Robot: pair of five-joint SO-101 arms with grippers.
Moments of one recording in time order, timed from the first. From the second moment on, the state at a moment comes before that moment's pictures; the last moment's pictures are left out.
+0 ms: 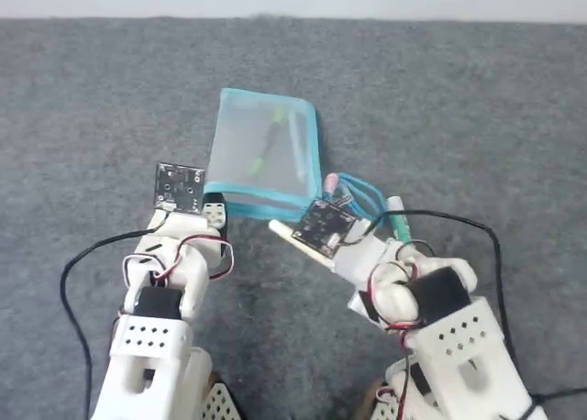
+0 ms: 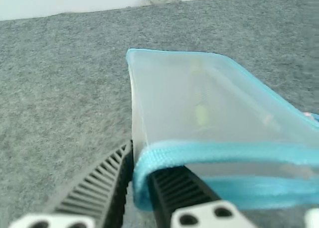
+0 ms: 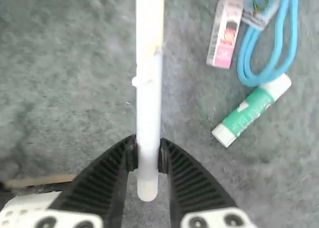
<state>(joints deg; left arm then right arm) -1.1 -63.2 84.7 23.2 1.6 -29.5 -57.0 49.4 87.0 32.0</state>
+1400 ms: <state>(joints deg) 8.4 -63.3 86.8 23.1 -2.1 -30.8 12.2 -20.1 100.4 3.0</state>
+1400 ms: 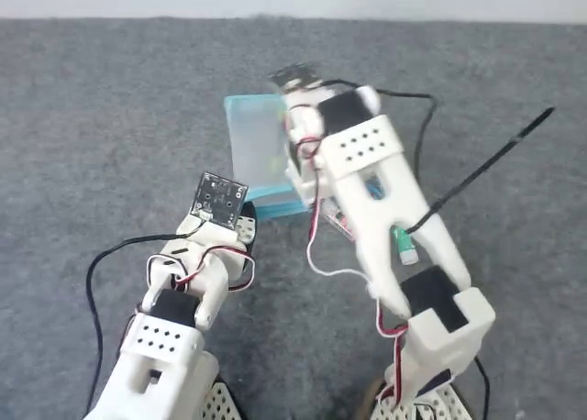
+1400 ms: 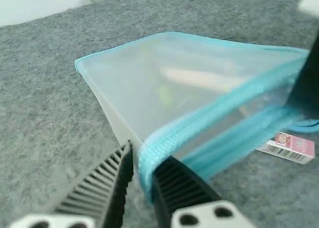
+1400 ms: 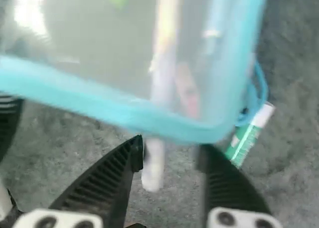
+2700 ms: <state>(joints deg) 2.8 -63.3 86.8 23.0 -2.4 -4.7 -20.6 50.3 53.7 1.4</state>
